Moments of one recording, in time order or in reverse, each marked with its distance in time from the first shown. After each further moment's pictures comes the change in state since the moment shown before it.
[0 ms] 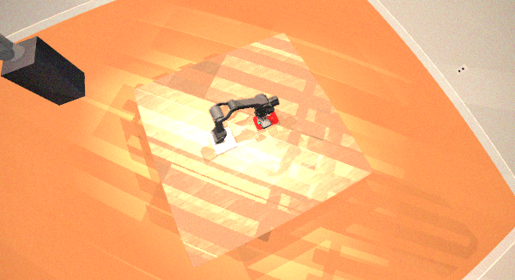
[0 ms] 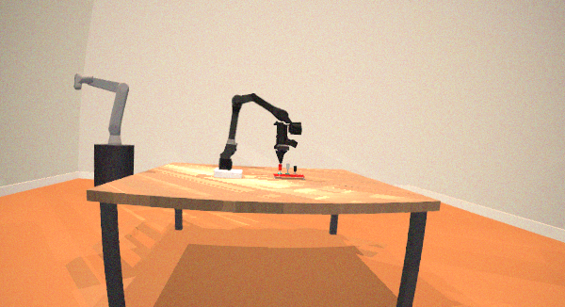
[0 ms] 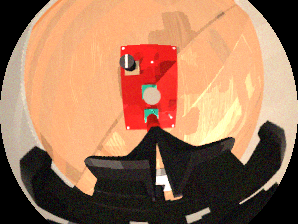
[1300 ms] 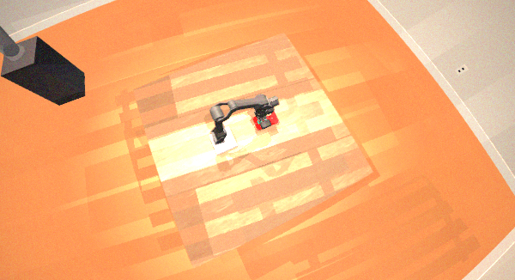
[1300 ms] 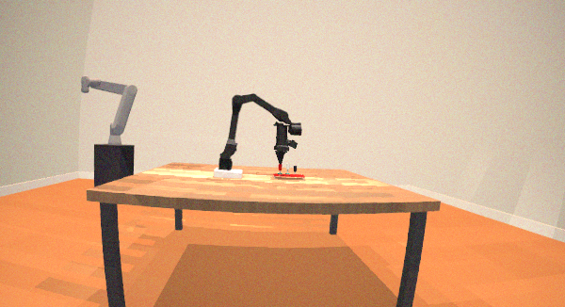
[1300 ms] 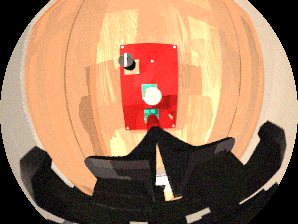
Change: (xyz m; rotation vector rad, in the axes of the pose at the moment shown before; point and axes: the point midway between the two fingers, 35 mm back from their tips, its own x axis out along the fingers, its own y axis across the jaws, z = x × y) arm 0.004 0.000 -0.001 0.000 0.003 0.000
